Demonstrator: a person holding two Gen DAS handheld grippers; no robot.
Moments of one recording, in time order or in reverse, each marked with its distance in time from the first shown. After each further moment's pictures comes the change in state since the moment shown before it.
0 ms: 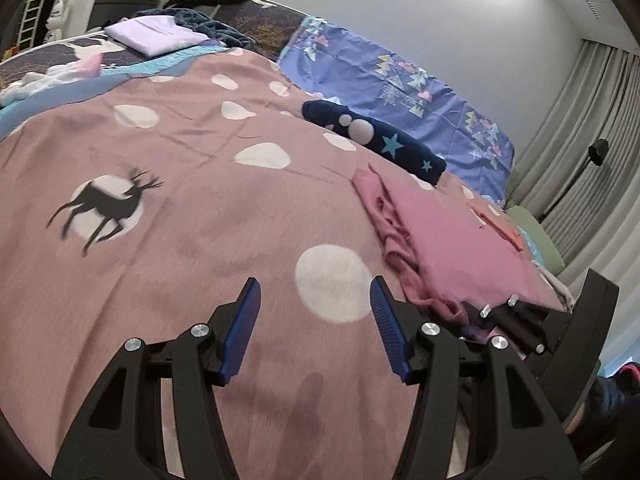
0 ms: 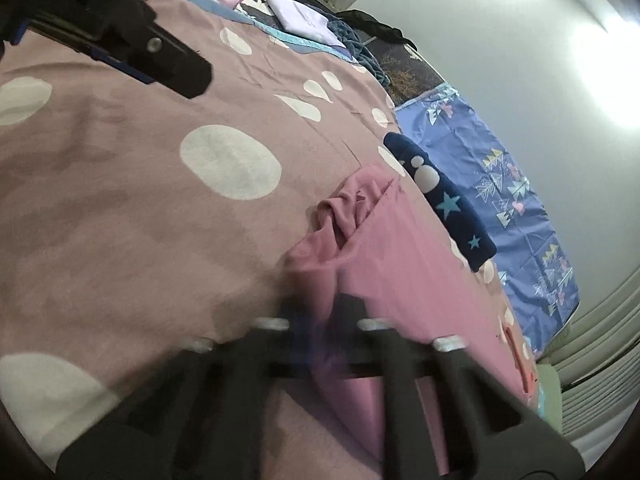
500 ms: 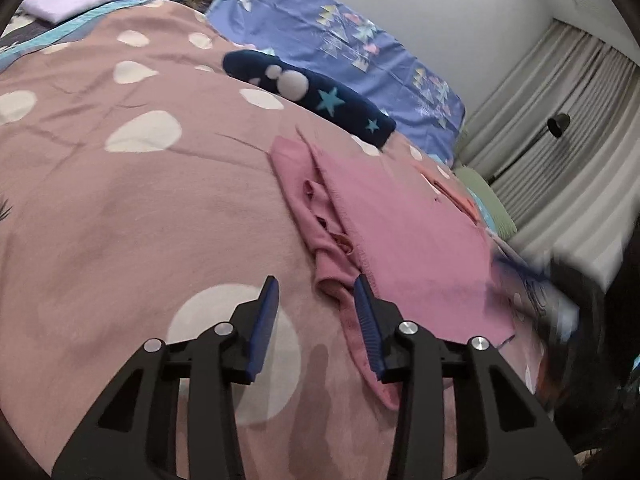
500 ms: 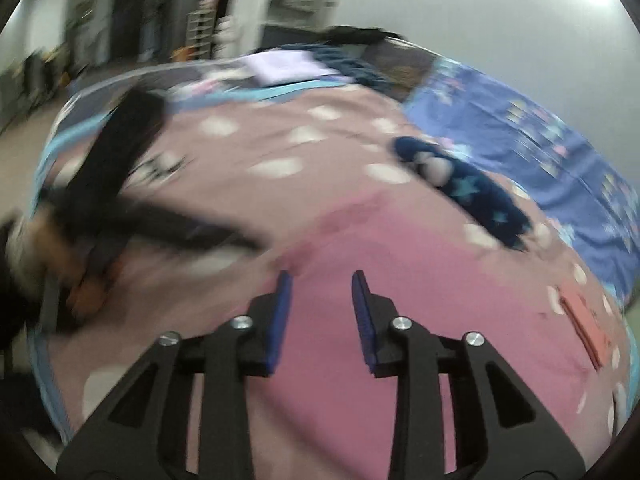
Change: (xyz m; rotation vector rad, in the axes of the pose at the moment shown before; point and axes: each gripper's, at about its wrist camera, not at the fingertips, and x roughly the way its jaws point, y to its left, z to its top) left arm 0.090 -0.034 0.031 0.053 0.185 -0.239; right arm -0.013 -0.140 0.013 0.331 -0.058 0.273
